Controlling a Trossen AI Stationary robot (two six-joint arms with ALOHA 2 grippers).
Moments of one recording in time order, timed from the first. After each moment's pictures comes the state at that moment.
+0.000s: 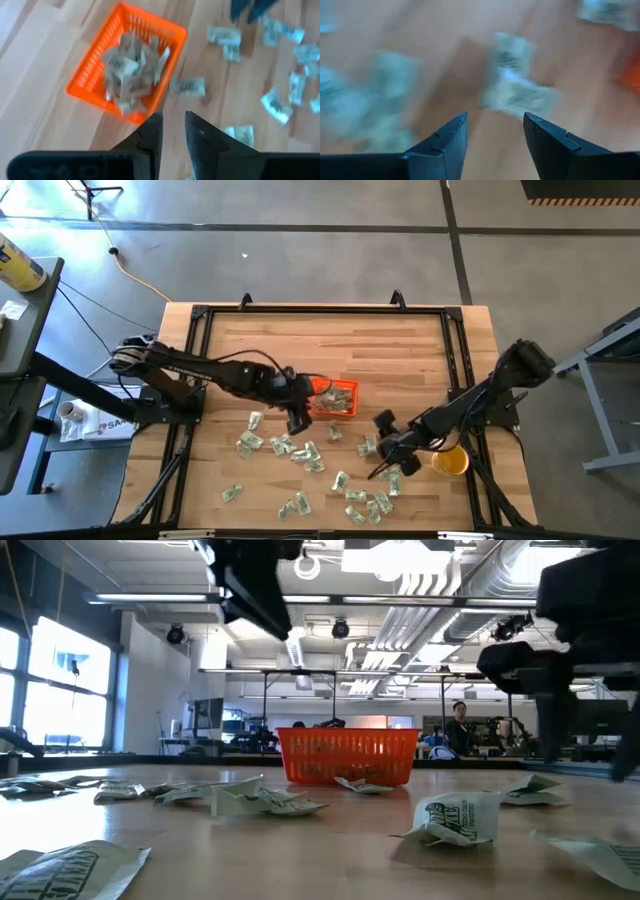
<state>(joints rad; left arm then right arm) -0.16 1.54 1.24 -0.64 -0.17 -0.42 0.51 1.53 0.73 -0.34 0.17 -0.04</state>
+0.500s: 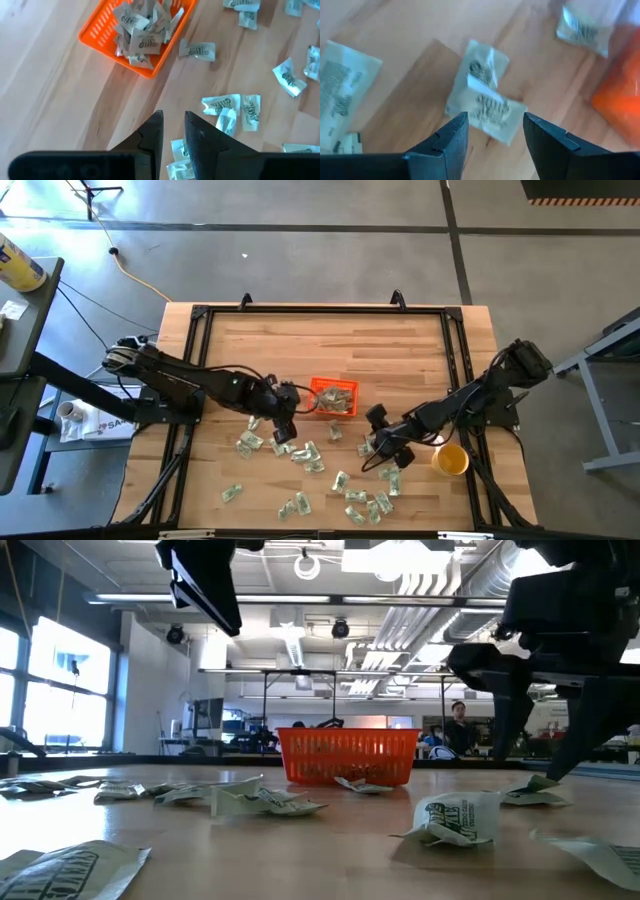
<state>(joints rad) -0.27 1.49 1.23 -0.82 -0.27 -0.62 0.44 1.55 0.73 -0.27 0.17 -0.24</state>
